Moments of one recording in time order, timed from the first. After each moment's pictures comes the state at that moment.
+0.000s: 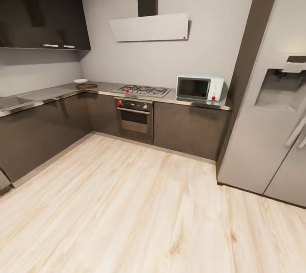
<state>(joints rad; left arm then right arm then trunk) 0.00 0.01 0.08 -0.40 0.03 -0.10 -0.01 0.00 -0.02 0.01 -0.49 0.01 -0.43 -0.10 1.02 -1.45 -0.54</state>
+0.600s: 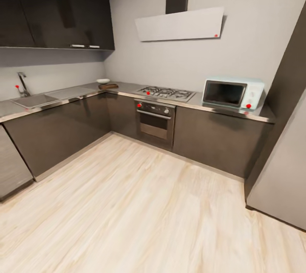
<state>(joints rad) 0.00 0.01 0.08 -0.40 0.03 -0.10 -0.01 0.00 -0.02 0.01 -0.49 0.01 -0.43 -0.10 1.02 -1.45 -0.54</state>
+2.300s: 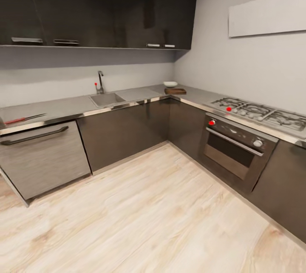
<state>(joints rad) 0.00 0.01 0.08 -0.40 0.03 -0.10 -0.01 0.00 -0.02 0.01 -0.49 0.01 -0.43 -0.10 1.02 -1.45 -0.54</state>
